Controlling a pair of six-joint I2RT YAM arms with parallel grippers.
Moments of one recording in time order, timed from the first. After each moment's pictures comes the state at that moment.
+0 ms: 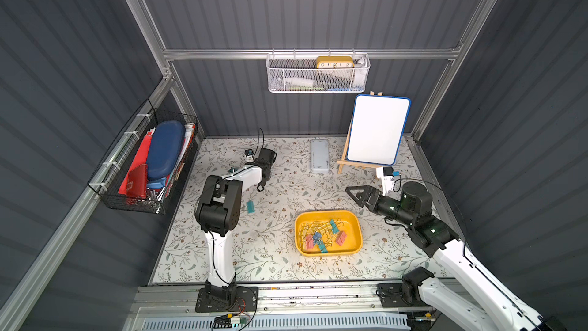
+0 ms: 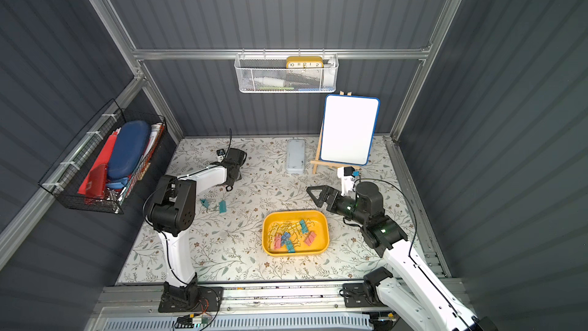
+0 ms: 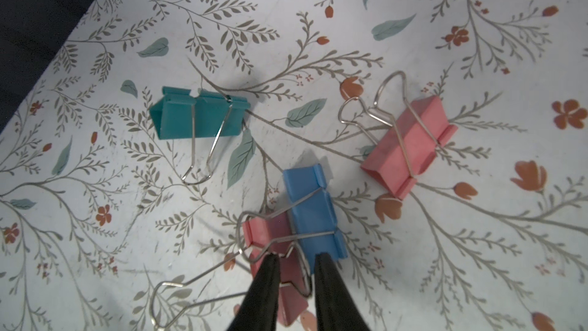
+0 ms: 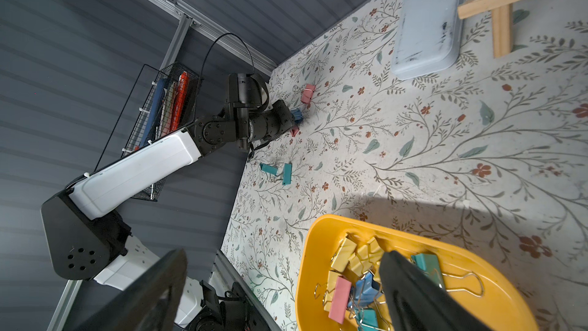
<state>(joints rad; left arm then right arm) -0.31 2.05 1.38 -0.40 -0.56 -0.53 0.38 0.80 0.65 -0.16 -0.45 0.84</state>
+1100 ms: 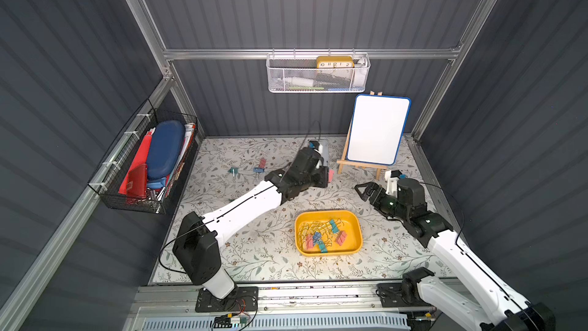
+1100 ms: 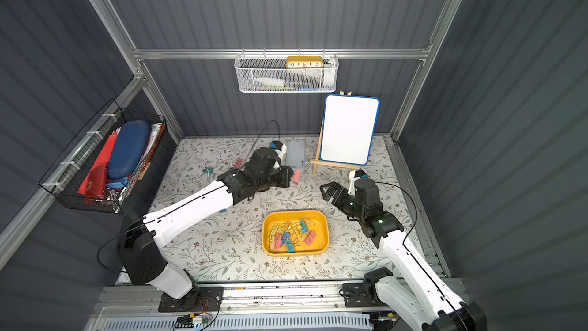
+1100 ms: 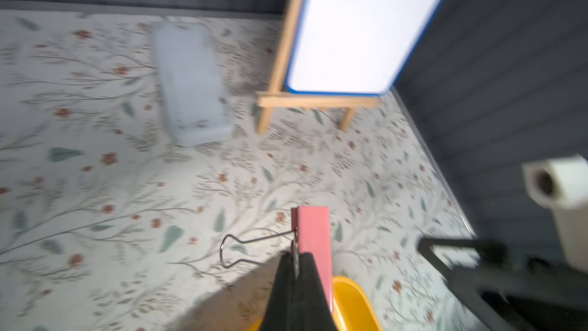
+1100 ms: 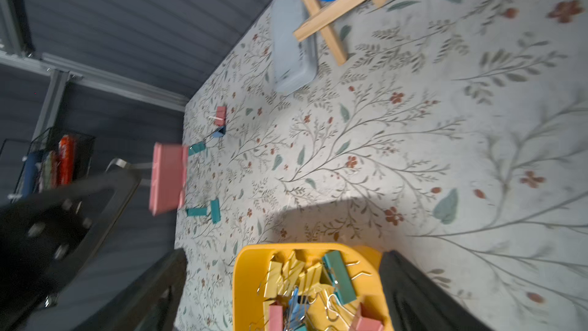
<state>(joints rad) -0.90 1.63 1.41 -0.39 -0.01 -0.46 0.25 0.90 0.65 -0.32 -0.25 0.85</state>
